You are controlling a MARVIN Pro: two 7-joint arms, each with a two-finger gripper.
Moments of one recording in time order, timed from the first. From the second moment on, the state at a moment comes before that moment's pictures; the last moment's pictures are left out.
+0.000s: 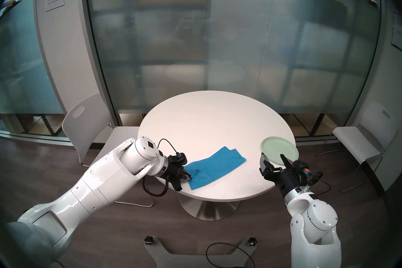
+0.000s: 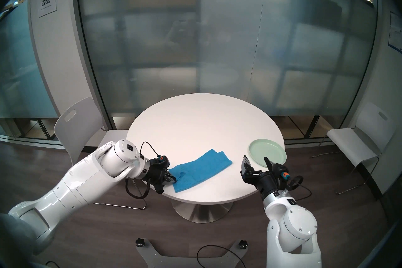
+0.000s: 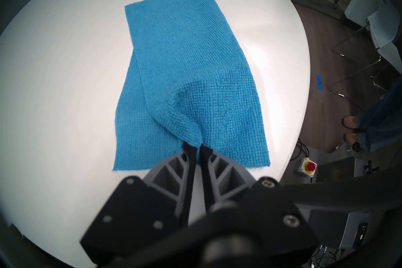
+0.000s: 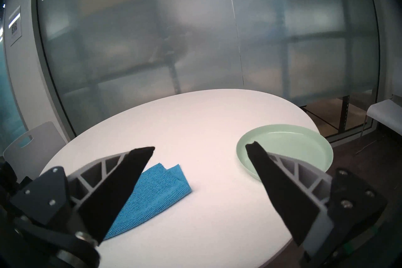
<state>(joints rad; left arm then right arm) 1.19 -0.96 -0.91 -1.55 -0.03 0.61 -0.88 -2.05 -1.60 1.75 -2.09 0.19 0.22 0.22</state>
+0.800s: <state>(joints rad) 1.25 -0.91 -0.92 -1.63 -0.07 0.63 -0.84 -1.89 -1.55 1.67 -1.89 0.08 0.25 0.24</state>
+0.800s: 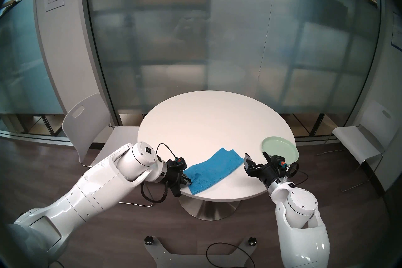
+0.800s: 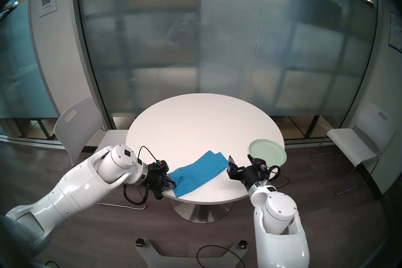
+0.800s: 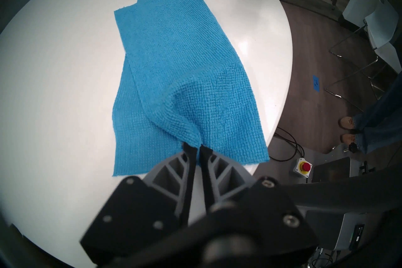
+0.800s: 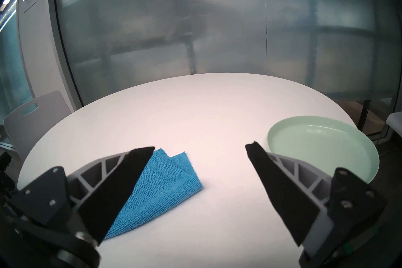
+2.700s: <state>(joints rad) 1.29 -0.88 -0.92 -1.69 -0.12 0.65 -0.79 -1.71 -1.56 1.62 -1.62 0.01 0.32 0.24</state>
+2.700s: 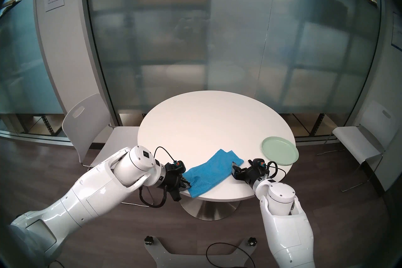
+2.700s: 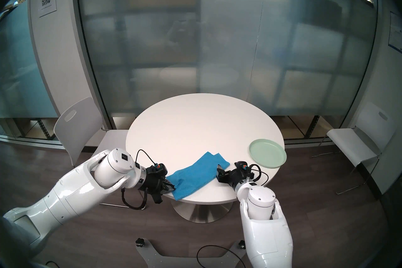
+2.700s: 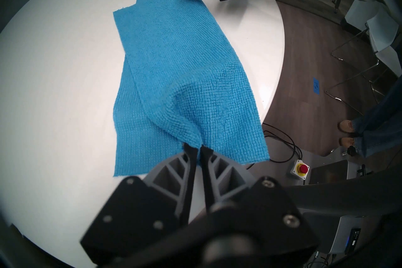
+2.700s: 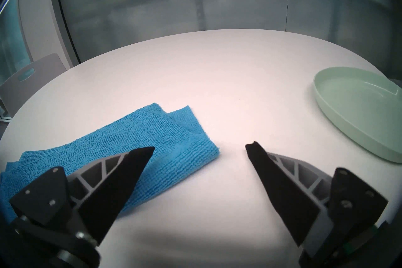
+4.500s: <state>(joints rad) 1.25 -0.88 -0.88 -1.67 -0.10 0.64 -0.80 -1.81 -1.57 1.60 -1.79 -0.01 0.32 0.32</state>
